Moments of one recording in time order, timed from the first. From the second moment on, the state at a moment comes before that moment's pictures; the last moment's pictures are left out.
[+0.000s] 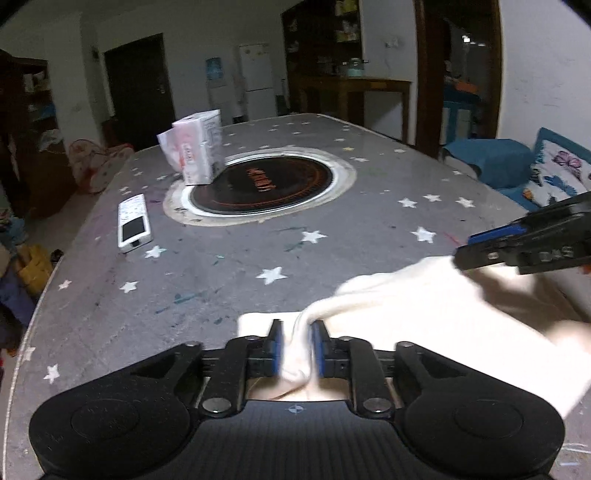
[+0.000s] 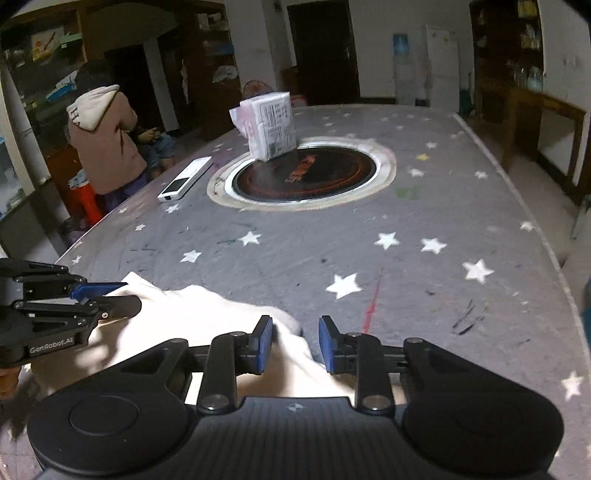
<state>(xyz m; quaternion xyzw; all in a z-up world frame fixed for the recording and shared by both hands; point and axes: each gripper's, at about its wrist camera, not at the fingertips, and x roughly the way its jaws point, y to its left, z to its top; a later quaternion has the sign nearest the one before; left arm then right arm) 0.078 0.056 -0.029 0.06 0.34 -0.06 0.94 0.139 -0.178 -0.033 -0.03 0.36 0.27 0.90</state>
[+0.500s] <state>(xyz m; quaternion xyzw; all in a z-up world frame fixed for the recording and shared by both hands) 0.067 0.053 -0.005 0.02 0.32 -0.10 0.94 0.135 -0.127 -0.041 -0.07 0.36 0.30 0.88</state>
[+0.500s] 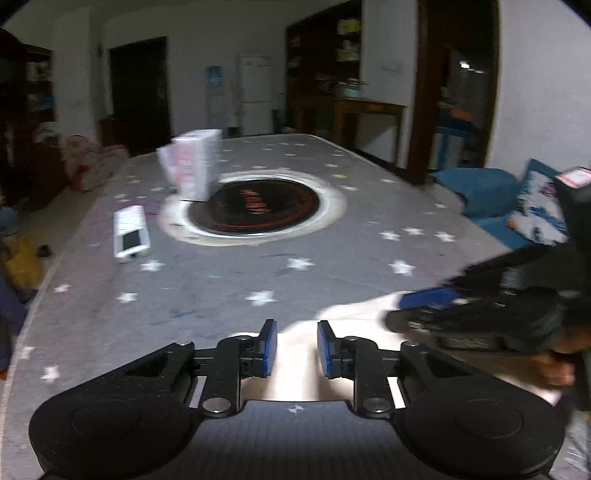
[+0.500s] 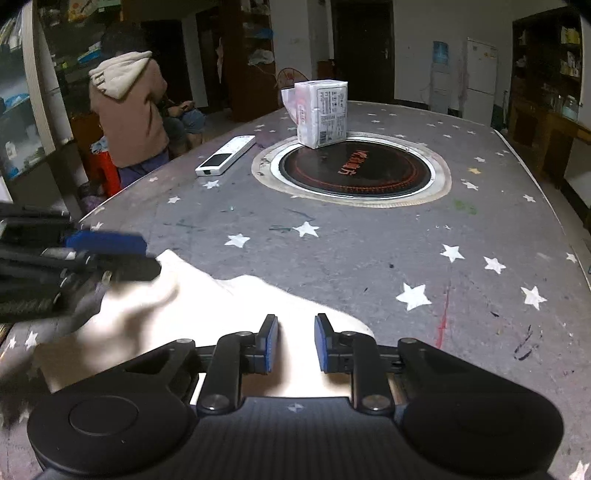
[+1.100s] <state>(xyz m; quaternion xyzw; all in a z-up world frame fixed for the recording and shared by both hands) 0.093 0.033 -0.037 0.02 0.35 -0.11 0.93 0.079 -0.194 -0.030 -0.09 0.32 0.26 0.91</state>
